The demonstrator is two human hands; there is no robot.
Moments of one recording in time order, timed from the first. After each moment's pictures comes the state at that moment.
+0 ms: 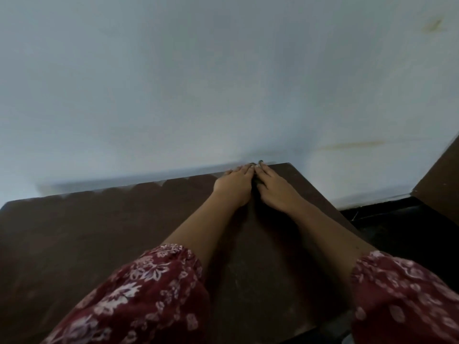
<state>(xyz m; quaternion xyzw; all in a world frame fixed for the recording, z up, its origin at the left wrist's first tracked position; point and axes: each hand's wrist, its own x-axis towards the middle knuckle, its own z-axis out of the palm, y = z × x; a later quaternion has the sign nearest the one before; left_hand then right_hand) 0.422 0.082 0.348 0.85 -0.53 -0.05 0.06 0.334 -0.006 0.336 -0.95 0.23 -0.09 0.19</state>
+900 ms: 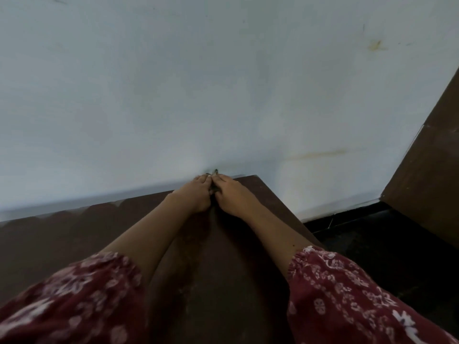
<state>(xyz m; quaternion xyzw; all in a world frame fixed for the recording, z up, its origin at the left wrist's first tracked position) 0.442 0.061 0.350 0.86 -0.50 -0.08 0.04 0.357 -0.026 0.335 -0.96 0.19 -0.11 0.19</state>
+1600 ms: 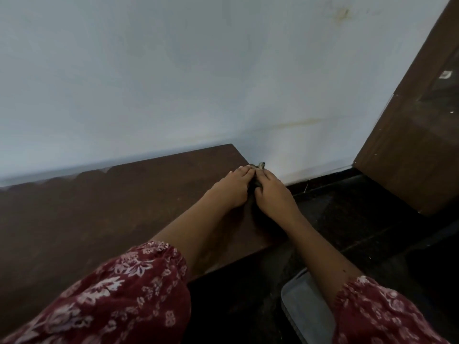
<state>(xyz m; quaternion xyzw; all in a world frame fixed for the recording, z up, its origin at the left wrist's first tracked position) 0.291 0.048 0.354 0.78 -0.60 -0.14 0.08 0.188 -0.014 0.333 -0.91 0.34 -0.17 0.19</state>
